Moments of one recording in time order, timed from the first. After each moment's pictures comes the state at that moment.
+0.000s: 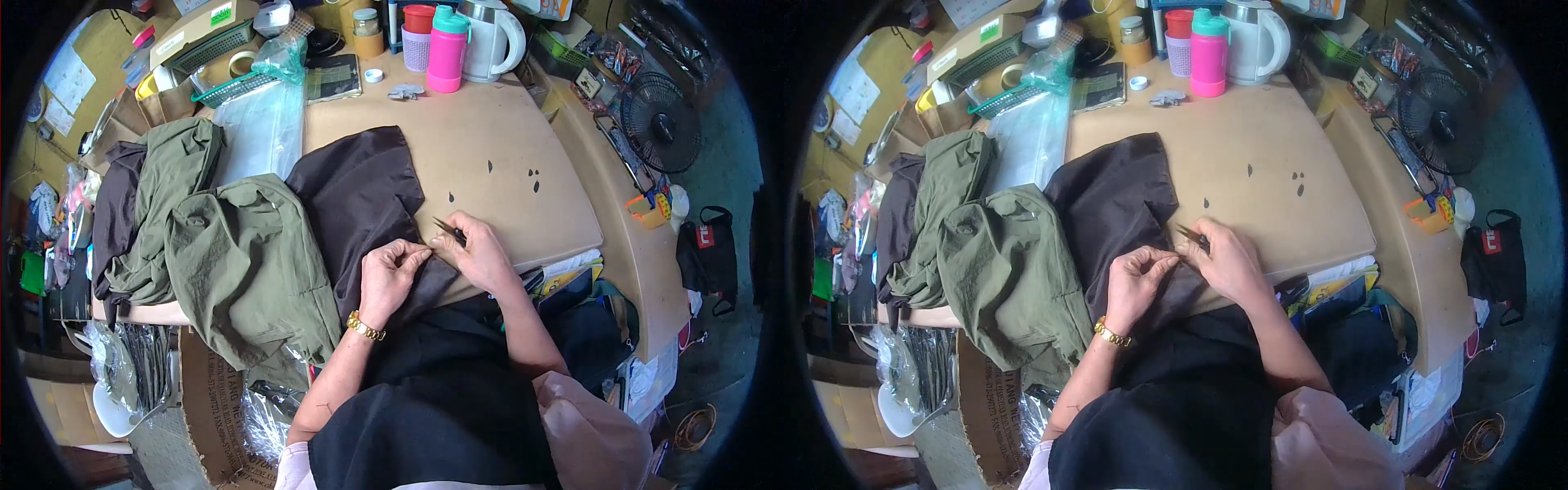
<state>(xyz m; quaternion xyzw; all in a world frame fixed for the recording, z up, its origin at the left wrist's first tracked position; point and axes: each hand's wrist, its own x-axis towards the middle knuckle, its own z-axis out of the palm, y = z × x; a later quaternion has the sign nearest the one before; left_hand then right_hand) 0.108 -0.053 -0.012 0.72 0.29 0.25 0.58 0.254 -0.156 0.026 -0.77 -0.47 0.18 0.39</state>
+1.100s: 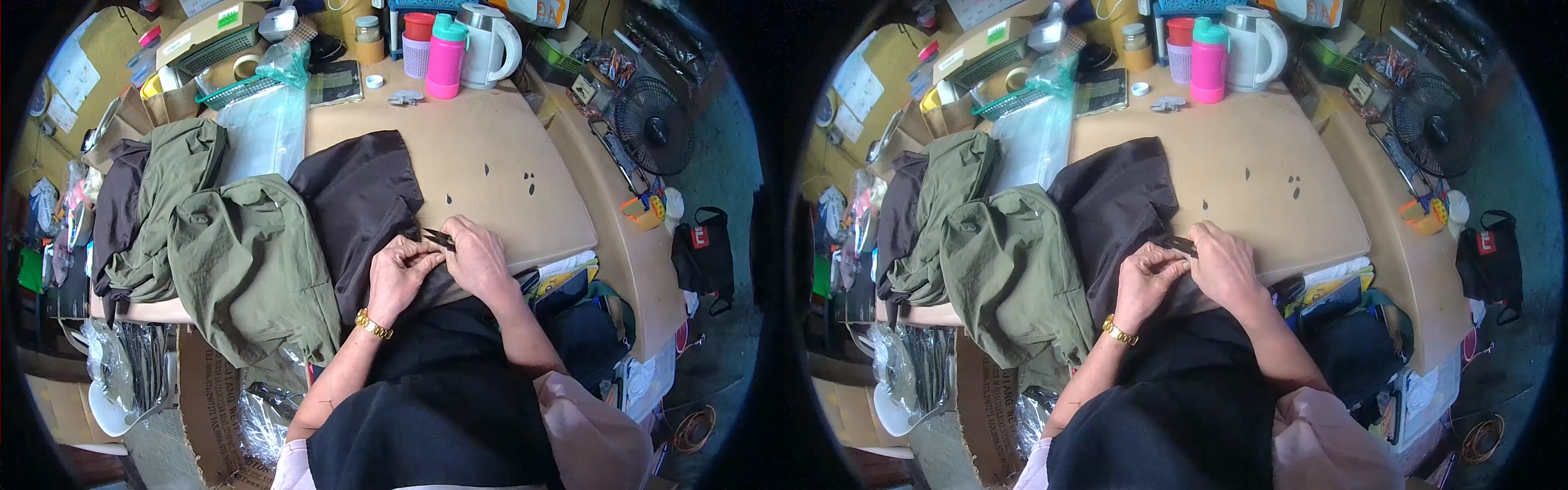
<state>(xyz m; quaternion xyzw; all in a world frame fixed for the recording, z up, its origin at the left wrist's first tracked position) 0.112 -0.064 -0.006 0.76 0.26 0.29 0.52 0.238 -0.157 0.036 -0.80 -0.53 0.01 0.29</state>
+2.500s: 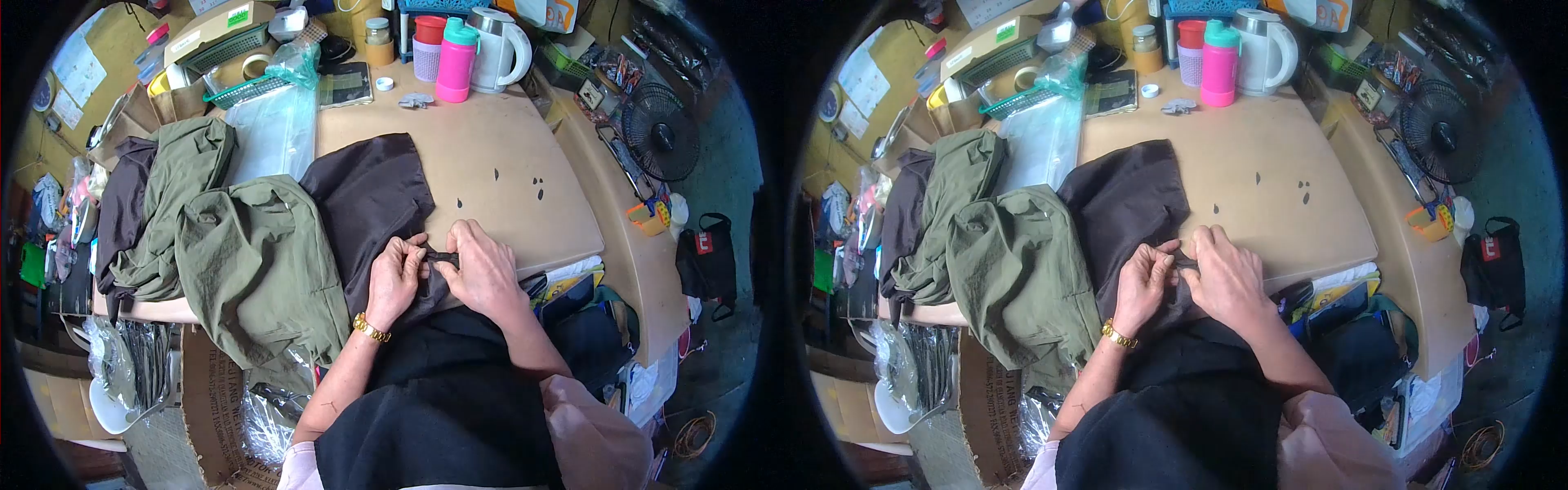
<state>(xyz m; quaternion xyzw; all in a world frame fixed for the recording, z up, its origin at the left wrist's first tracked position) 0.102 -0.053 -0.023 0.67 0.24 0.32 0.62 0.215 -0.160 0.062 -0.80 -0.52 0.04 0.28</state>
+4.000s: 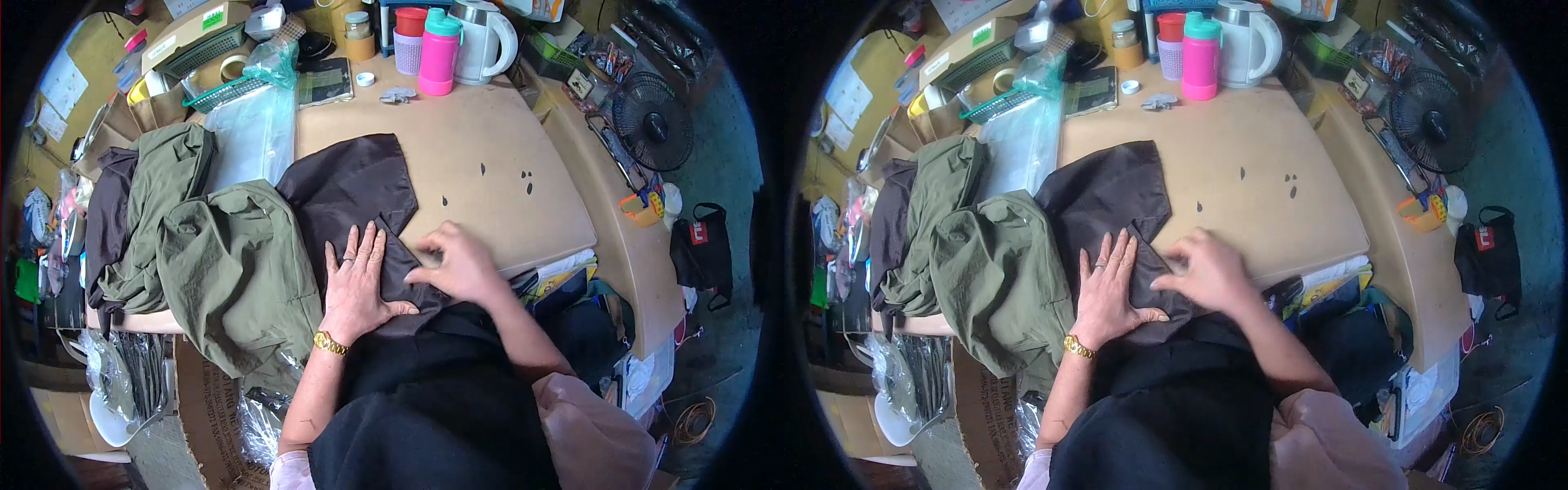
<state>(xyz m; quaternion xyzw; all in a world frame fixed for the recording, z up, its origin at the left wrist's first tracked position) 0.067 -0.034 -0.004 0.97 0.22 0.10 0.09 0.246 -0.154 0.007 -0.76 -0.52 0.12 0.37</state>
